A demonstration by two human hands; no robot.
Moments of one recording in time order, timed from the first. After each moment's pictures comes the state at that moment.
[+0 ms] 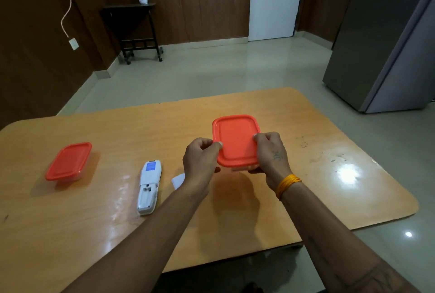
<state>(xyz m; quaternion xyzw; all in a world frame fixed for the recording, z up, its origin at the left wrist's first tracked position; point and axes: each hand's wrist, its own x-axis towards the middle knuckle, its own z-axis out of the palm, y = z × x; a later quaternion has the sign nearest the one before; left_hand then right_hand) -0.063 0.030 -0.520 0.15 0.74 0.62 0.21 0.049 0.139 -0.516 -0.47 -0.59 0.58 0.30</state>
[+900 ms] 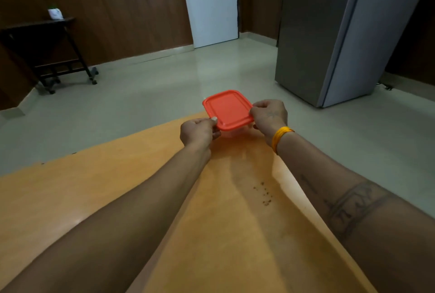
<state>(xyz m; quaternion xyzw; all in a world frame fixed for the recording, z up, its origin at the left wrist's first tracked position) -0.126 0.407 -0.568 0.13 0.66 0.68 0.30 0.017 0.490 -0.547 -0.54 -0.54 0.48 0.42</state>
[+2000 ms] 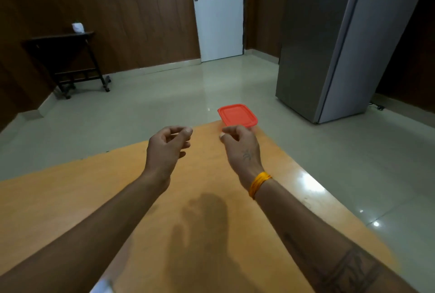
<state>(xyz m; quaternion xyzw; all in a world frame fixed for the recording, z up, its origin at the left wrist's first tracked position) -0.131 0.237 -0.480 0.31 0.66 0.63 0.24 0.022 0.326 -0.492 -0.43 -0.61 0.50 0.43</state>
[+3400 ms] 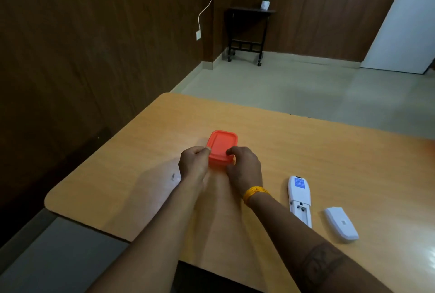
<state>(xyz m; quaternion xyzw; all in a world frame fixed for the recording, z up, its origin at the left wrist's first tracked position) -0.323 -0.247 -0.541 -0.08 0.75 0.65 0.09 -0.263 -0.130 -0.549 -0.19 -0.92 0.29 0.17</state>
